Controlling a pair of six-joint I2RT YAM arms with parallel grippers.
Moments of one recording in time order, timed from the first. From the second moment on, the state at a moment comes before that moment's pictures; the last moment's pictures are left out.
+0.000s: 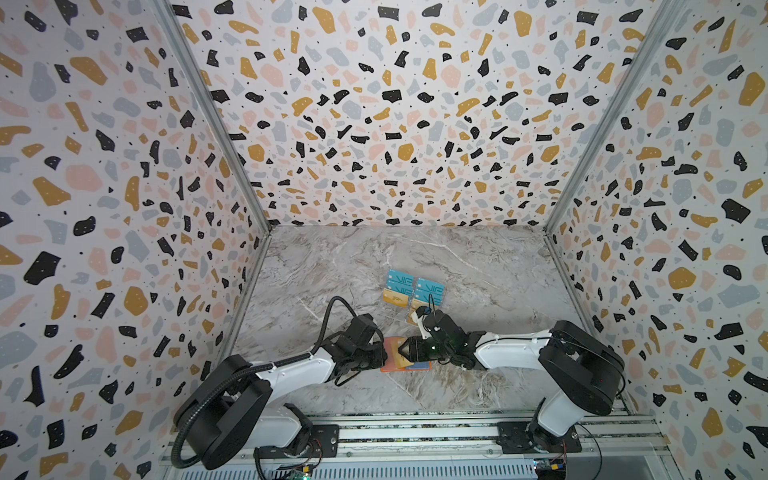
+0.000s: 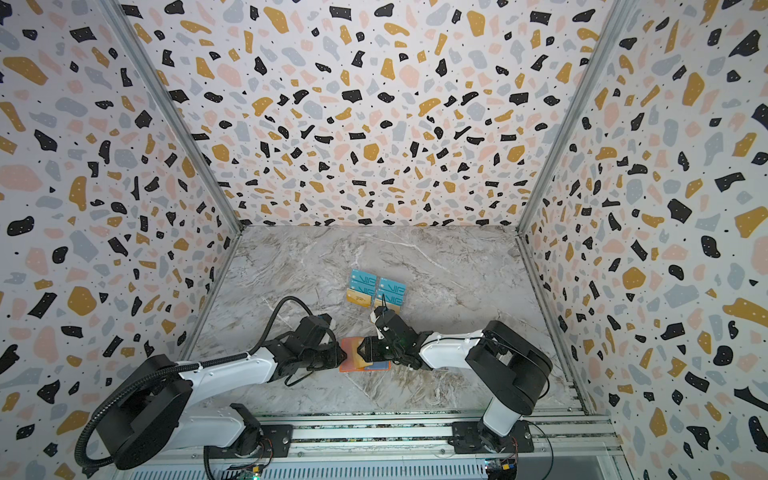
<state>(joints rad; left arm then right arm) -0.68 1.32 0.46 -0.10 0.20 -0.74 0.92 1.64 0.71 0.14 -0.25 0.74</state>
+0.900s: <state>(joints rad) -0.68 1.27 0.37 0.01 0.25 -0.76 1.01 1.72 0.87 -0.02 -0.26 0.75</state>
